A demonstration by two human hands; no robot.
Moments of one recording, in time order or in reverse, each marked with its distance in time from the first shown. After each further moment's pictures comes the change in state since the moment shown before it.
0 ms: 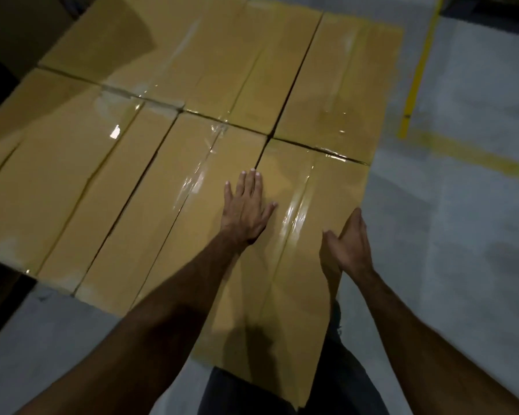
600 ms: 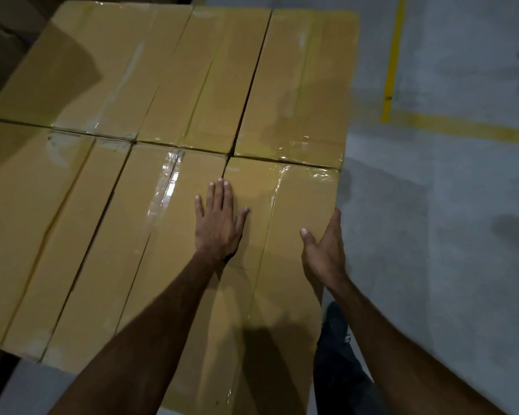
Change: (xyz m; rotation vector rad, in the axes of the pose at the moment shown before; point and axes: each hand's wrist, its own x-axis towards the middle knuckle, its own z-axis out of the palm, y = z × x) left_hand 0.046 0.013 0.008 0.032 0.101 -0.012; right_hand 0.033 -0.005 0.014 0.293 0.083 0.063
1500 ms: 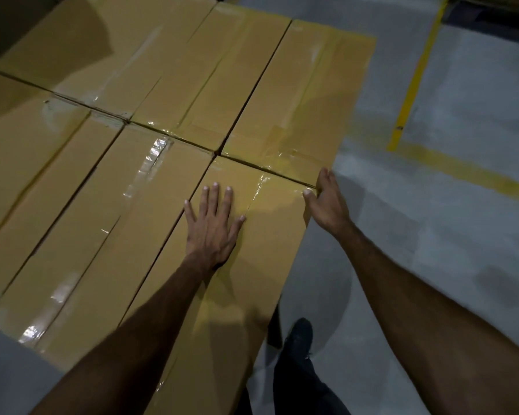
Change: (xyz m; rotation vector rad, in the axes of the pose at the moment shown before) left_hand -0.011 0.064 0.004 -0.049 -0.026 -0.125; right_hand 0.151 -0.049 -0.073 -0.343 -0.254 -0.320
